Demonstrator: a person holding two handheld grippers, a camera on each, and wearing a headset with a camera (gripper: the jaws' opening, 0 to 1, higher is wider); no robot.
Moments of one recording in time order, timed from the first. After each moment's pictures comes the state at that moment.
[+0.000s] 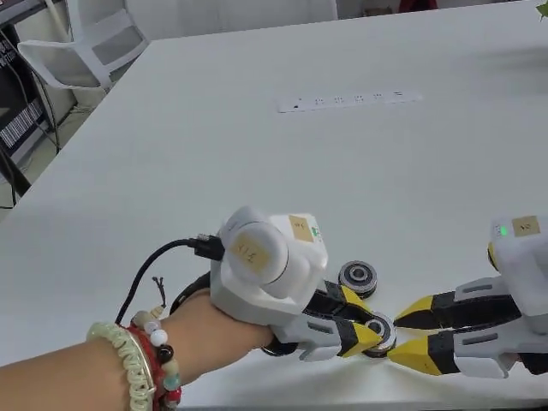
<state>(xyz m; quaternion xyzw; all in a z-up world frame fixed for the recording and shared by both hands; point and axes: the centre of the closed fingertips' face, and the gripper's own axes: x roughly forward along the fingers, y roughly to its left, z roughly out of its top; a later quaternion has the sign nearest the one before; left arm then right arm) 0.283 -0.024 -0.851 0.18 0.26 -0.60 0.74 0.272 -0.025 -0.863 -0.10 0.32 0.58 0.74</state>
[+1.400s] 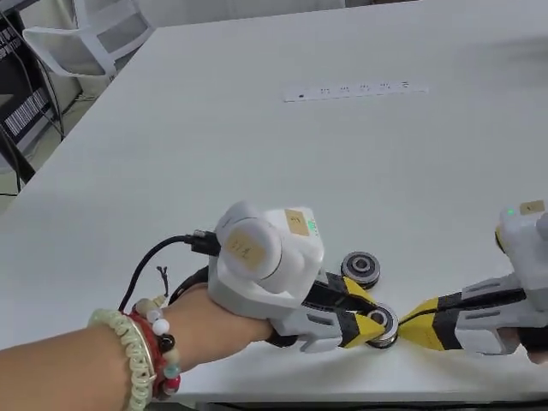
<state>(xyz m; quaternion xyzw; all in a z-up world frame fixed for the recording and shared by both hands) 0.284 -0.026 -0.850 0.17 0.24 -0.60 0.75 0.280 -0.033 -0.871 0.03 0.40 0.54 0.74</state>
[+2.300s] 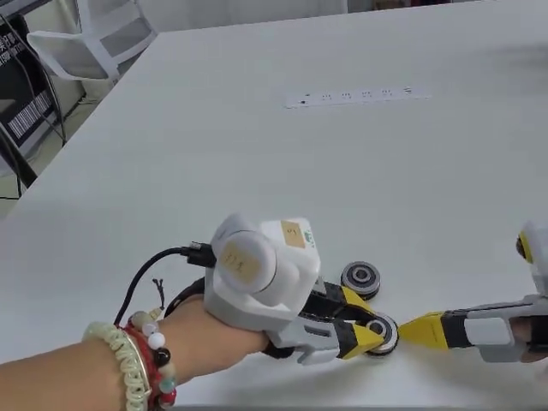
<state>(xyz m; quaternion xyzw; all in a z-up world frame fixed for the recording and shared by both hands) 0.286 -0.024 -0.850 0.16 0.24 -0.60 0.75 0.285 -0.030 -0.851 0.22 0.42 0.52 0.71</state>
